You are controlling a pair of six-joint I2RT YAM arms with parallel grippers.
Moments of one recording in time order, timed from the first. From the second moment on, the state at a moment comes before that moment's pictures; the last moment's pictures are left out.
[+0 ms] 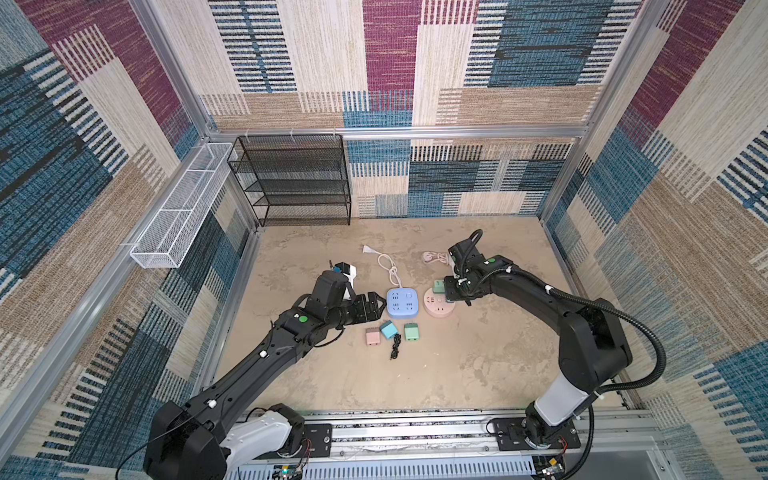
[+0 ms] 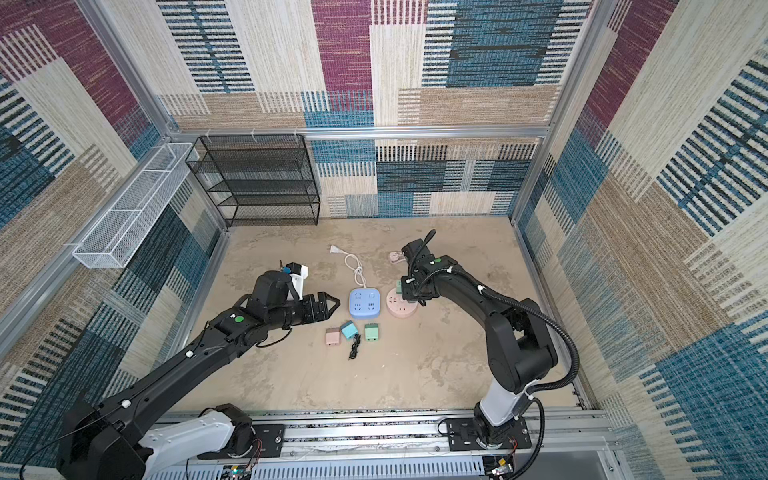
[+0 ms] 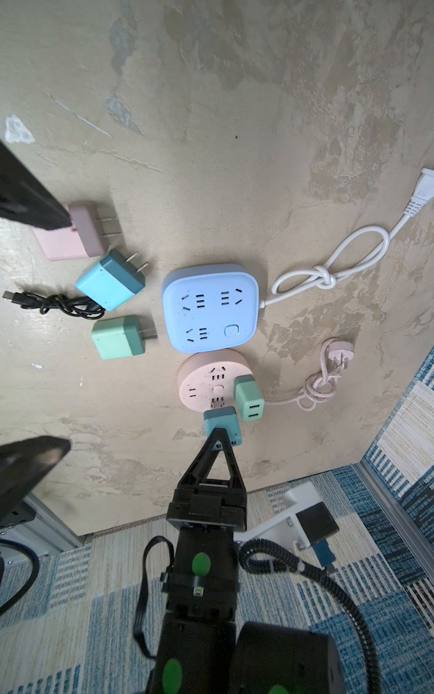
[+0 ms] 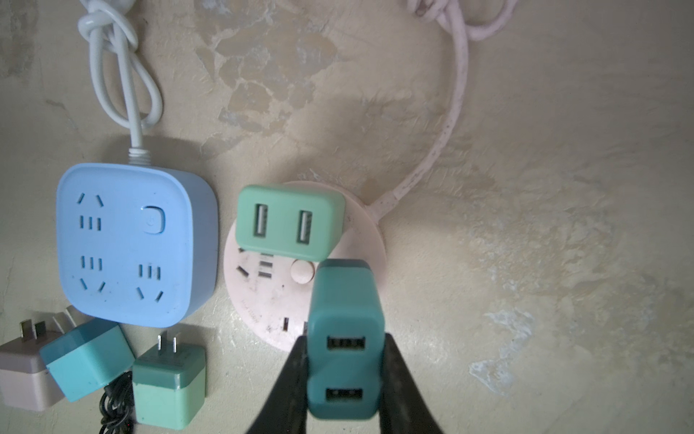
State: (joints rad) left arm -0.53 1.13 0.84 -0.41 0.21 -0.64; right arm 0.44 1.68 1.24 -0.72 0.03 0.36
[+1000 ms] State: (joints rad) left arm -0.53 1.19 0.84 -0.40 0.22 -0.63; right arm 0.44 1.69 1.24 -0.72 0.03 0.39
